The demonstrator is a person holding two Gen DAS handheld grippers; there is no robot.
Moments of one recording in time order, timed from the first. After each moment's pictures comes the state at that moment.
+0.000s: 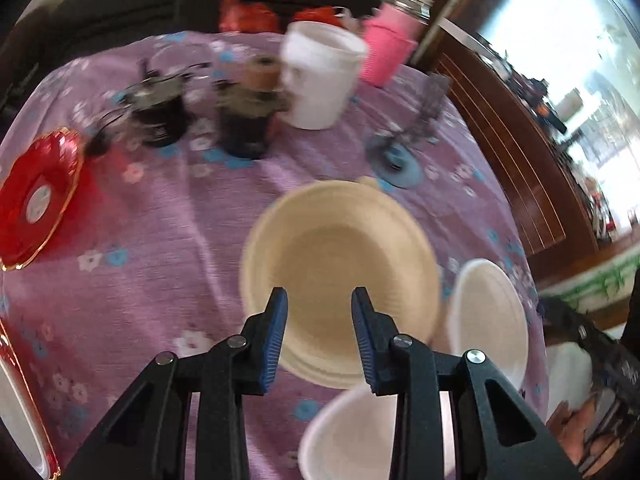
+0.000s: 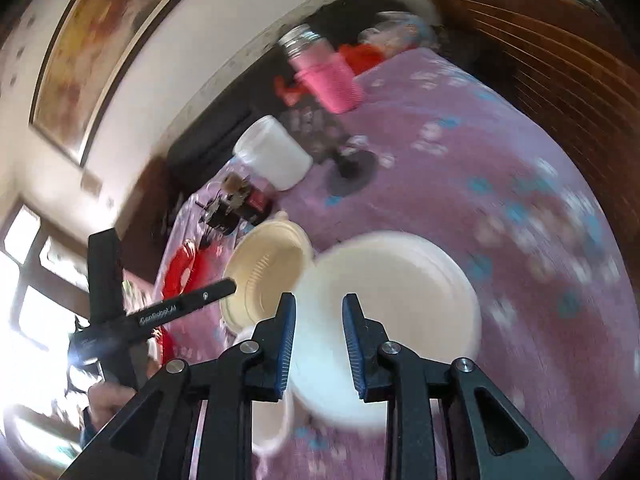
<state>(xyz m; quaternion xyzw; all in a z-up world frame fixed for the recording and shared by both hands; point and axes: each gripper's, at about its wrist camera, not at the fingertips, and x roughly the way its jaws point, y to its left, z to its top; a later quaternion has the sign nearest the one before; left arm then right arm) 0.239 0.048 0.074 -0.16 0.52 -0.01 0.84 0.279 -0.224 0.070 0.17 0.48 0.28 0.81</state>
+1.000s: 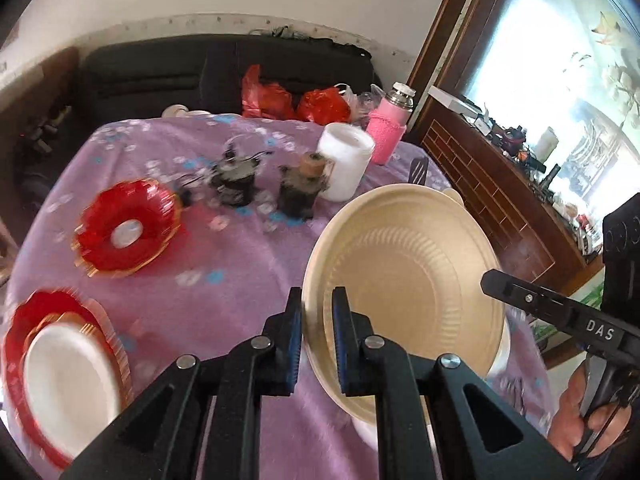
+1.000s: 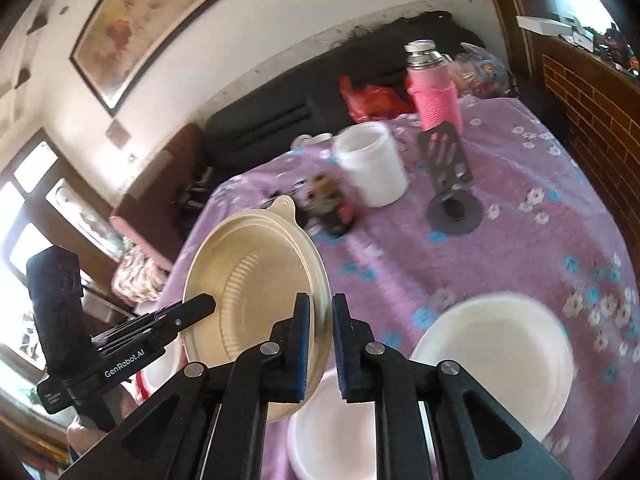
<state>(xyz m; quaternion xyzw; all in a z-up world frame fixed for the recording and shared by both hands) 0.124 0.083 0.152 -0.14 0.40 0.01 0.91 0.230 -0.135 0.119 0.12 0.44 0.36 0.82</state>
